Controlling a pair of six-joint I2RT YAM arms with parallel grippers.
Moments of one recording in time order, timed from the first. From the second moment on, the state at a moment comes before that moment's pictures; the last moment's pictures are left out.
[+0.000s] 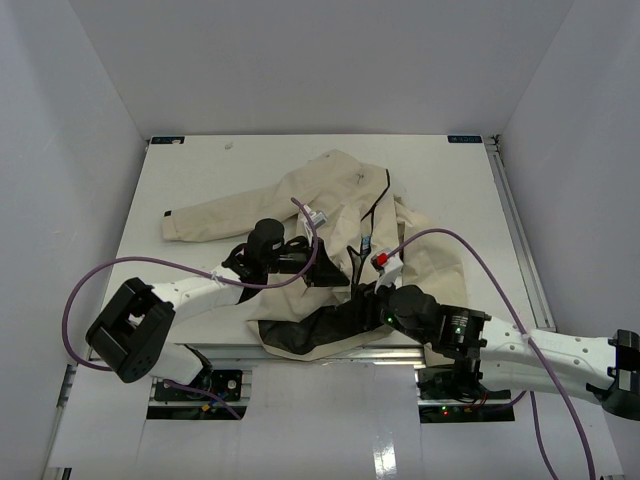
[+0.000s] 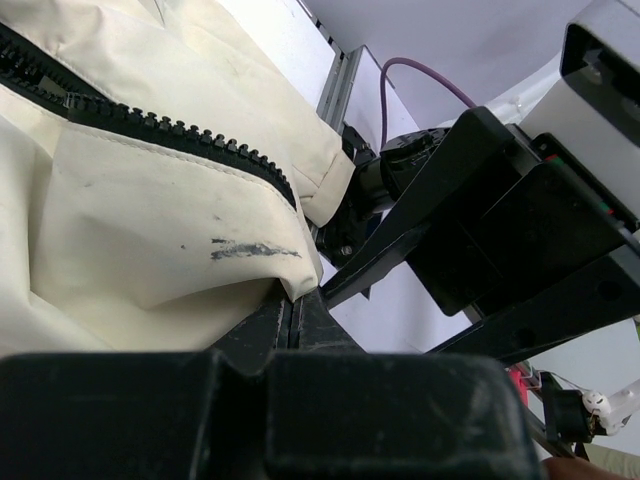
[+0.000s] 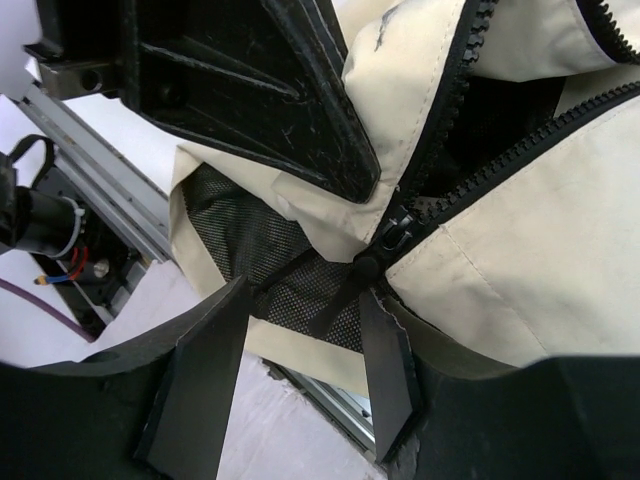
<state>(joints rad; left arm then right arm) -0.70 1.41 0.67 0.49 0.80 -0.66 1.25 0.81 0.49 -0.10 0.32 0.61</state>
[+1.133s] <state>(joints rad) -0.69 1.34 0.64 0.59 0.77 -0.66 1.30 0.86 0.76 -0.35 0.54 0.51</state>
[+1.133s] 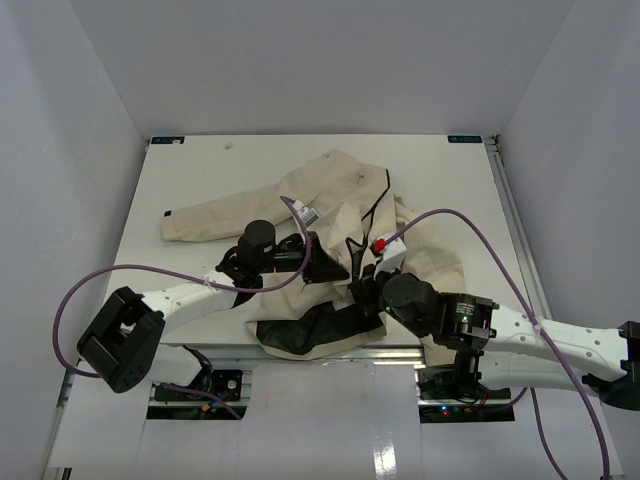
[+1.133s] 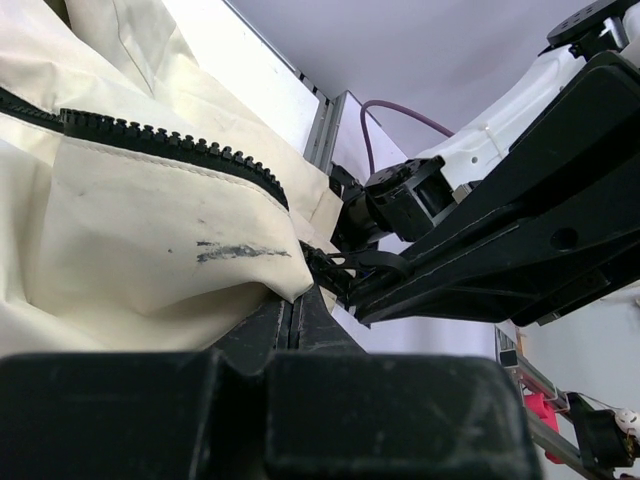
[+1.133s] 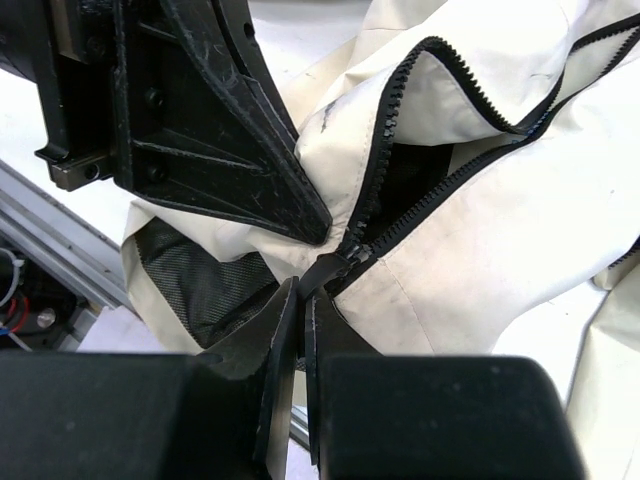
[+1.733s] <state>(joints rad) -0.69 1.34 0.60 0.57 0.75 -0.64 1.26 0.94 0.78 -0.18 0.67 0.37</state>
